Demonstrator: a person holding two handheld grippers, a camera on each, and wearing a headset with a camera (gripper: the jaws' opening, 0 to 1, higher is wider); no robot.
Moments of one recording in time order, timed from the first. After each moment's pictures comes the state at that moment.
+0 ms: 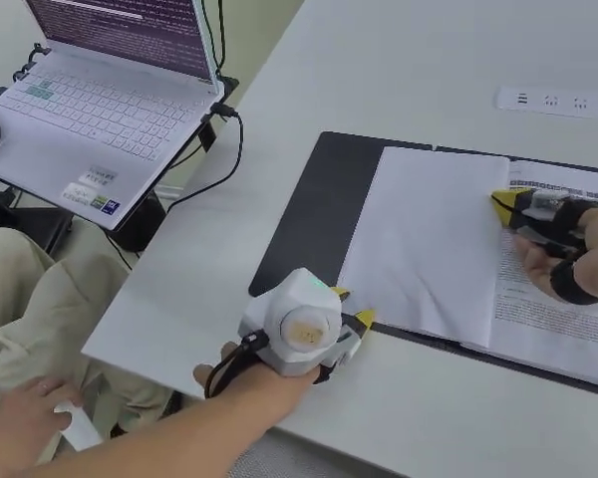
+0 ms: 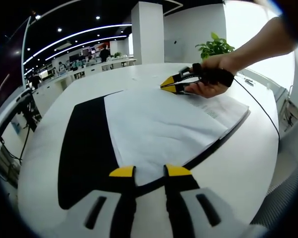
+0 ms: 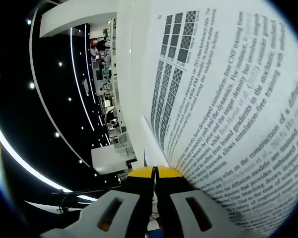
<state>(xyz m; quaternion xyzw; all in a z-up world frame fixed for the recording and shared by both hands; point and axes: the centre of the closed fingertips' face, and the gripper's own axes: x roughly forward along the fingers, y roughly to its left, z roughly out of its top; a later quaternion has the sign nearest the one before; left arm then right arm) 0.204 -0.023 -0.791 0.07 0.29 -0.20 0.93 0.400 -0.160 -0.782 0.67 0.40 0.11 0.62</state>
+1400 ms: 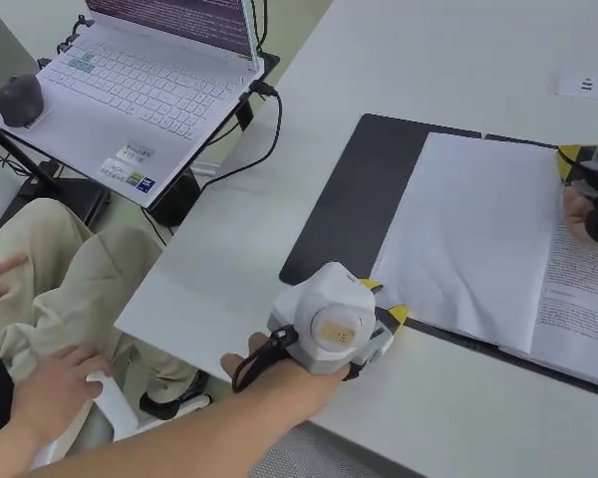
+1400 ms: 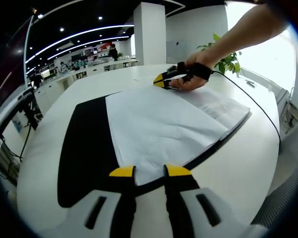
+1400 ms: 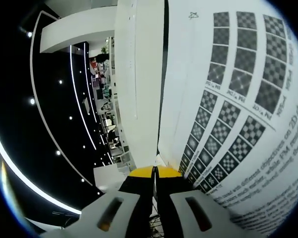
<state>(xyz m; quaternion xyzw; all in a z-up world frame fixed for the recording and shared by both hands) 0.204 -0.023 -0.792 0.06 0.29 -0.19 0.94 0.460 -0.164 -0.791 0.69 0.35 0.05 0.63</state>
